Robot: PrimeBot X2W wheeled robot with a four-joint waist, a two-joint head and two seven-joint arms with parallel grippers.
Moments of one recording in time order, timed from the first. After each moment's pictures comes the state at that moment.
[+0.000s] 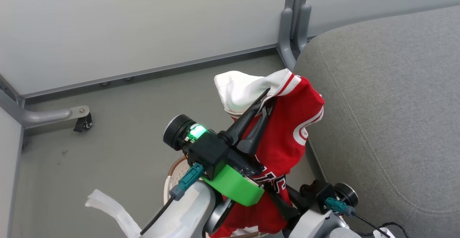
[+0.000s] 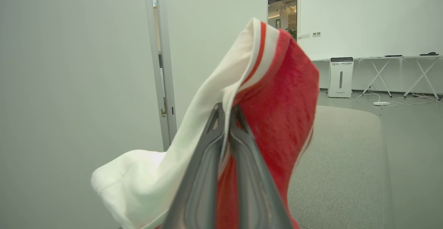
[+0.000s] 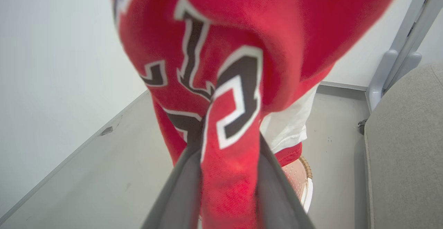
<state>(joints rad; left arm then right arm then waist) -0.42 0.05 -0.70 0.08 -0.32 -0.03 -0.26 -0.21 -0.12 0.58 0.40 0.31 0.13 -0.26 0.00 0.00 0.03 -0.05</state>
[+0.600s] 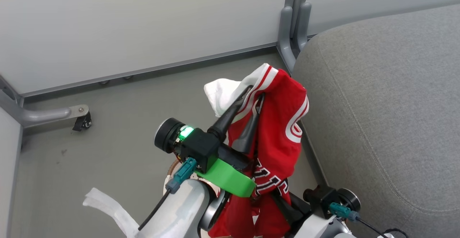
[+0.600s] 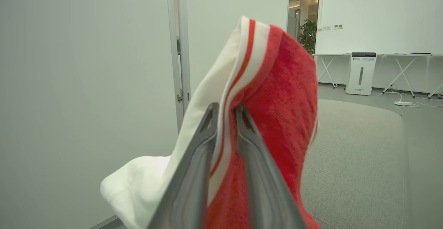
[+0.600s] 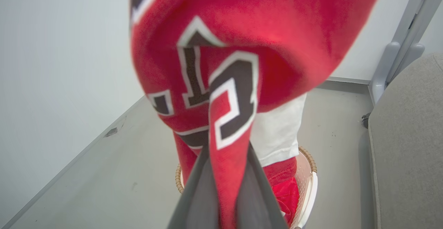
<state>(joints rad) -0.42 0.05 -0.67 0.15 -0.34 0.01 -0.26 -0.18 -0.13 0.58 0.36 0.32 0.13 -0.26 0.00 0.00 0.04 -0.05</state>
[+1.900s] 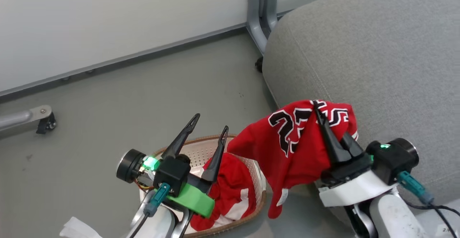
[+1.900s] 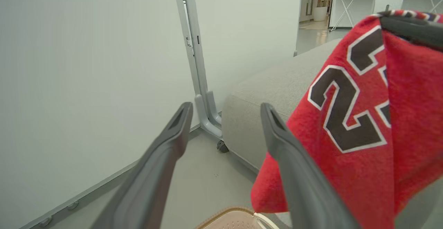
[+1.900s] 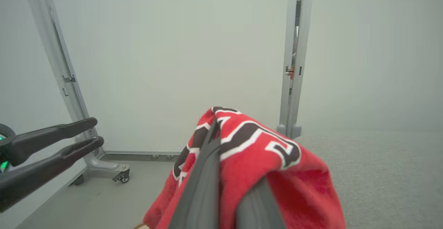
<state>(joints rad) -0.26 0.13 -0.54 0.20 -0.17 -0.01 -0.26 -0.14 -0.07 0.21 -0.04 0.17 0.13 -0.26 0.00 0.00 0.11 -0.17</state>
